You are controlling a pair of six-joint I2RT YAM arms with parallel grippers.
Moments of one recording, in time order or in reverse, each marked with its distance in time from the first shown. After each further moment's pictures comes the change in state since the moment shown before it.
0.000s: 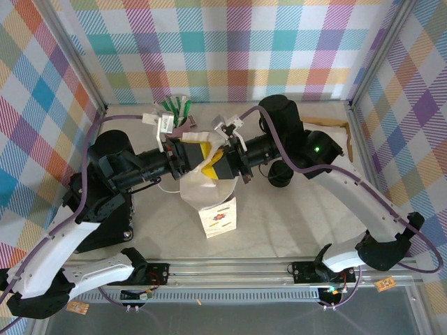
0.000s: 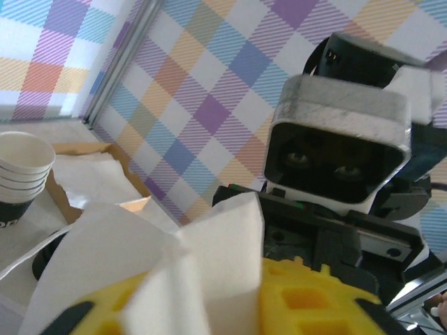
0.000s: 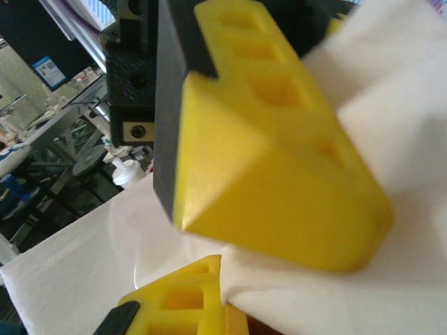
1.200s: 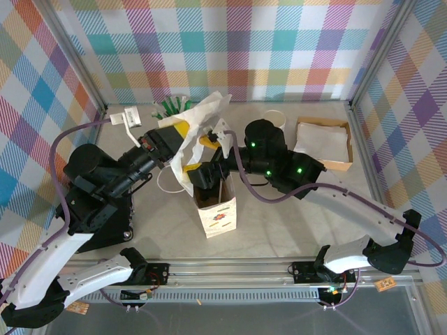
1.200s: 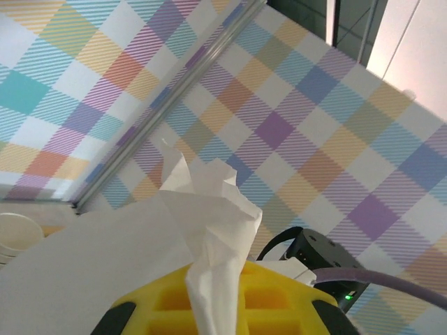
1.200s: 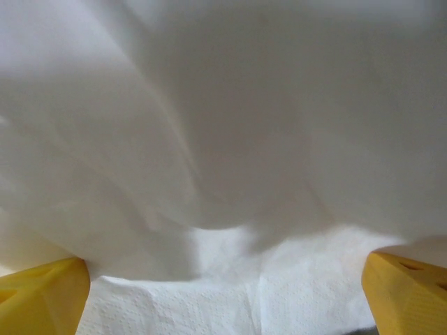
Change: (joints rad) left arm 0.001 -0.093 -0.089 0.263 -0.200 -0.184; right arm 0.166 -0.054 -0.226 0.357 0.685 -0.030
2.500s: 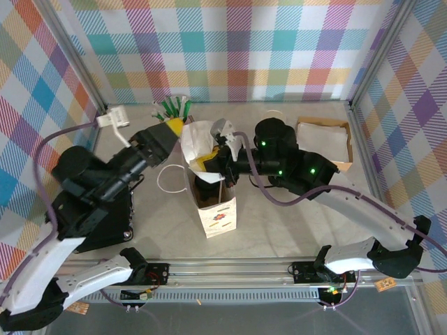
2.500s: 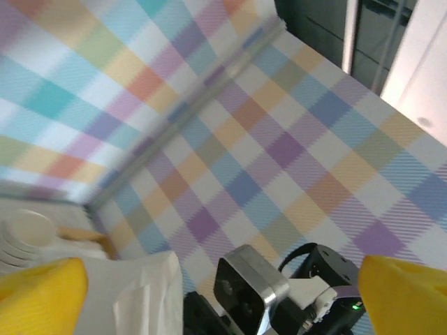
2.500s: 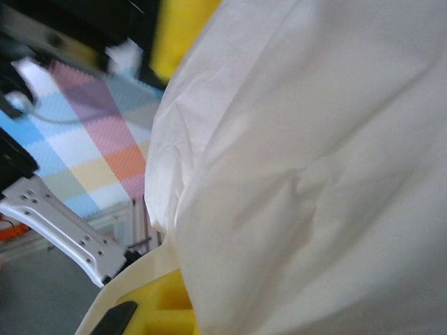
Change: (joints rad) left arm 0.000 -0.046 0.060 -0.135 -0.118 -0.005; right arm -0.023 -0.039 0.032 -0.162 -0.085 -0.006
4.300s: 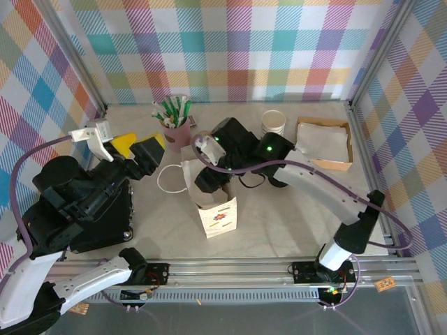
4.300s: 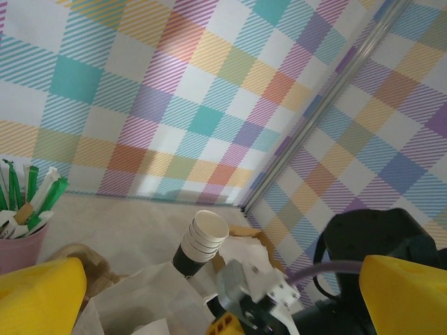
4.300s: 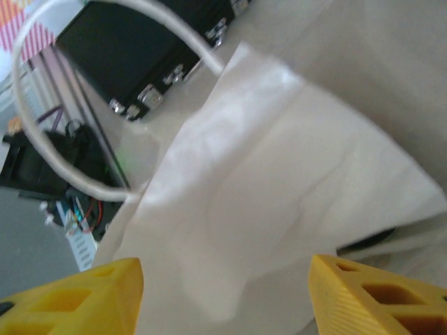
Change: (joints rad) left arm 0.000 -0.042 0.086 -0.369 -0.266 0.301; right arm -0.006 0.346 0.295 -0.536 0.126 0.003
